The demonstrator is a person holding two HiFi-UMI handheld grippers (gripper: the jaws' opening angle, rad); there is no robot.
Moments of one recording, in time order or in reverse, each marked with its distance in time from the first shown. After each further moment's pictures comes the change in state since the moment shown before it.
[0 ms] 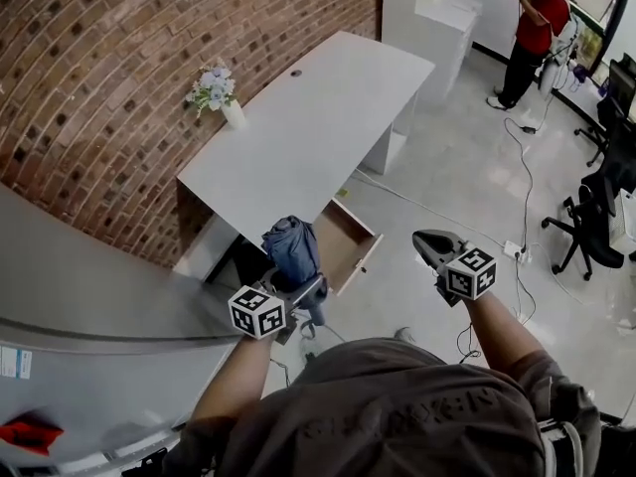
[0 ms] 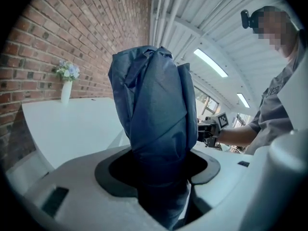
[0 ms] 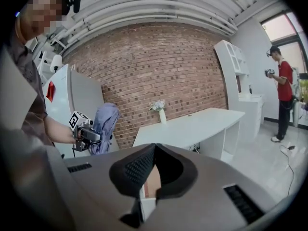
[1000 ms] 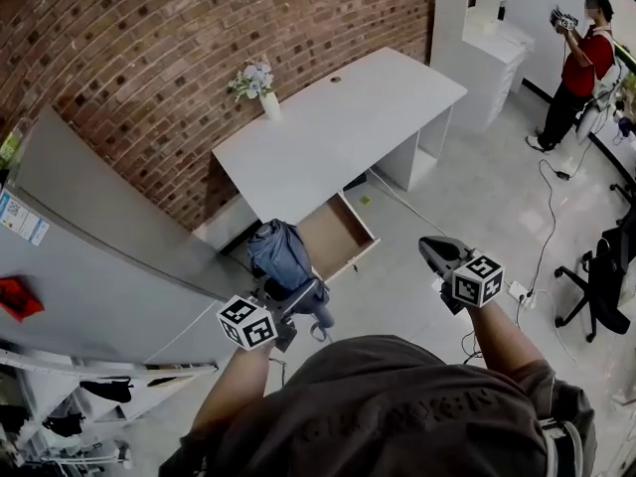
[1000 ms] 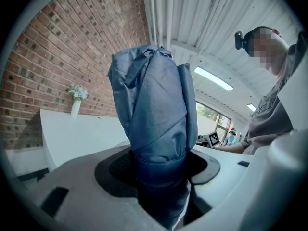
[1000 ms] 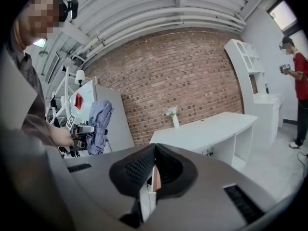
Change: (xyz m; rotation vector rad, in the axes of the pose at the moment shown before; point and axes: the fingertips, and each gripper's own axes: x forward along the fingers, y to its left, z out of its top) left arm -0.010 -0.164 0.021 -0.029 -0.281 0.159; right arm -0.104 -0.033 0.011 -0.024 -0.046 0.233
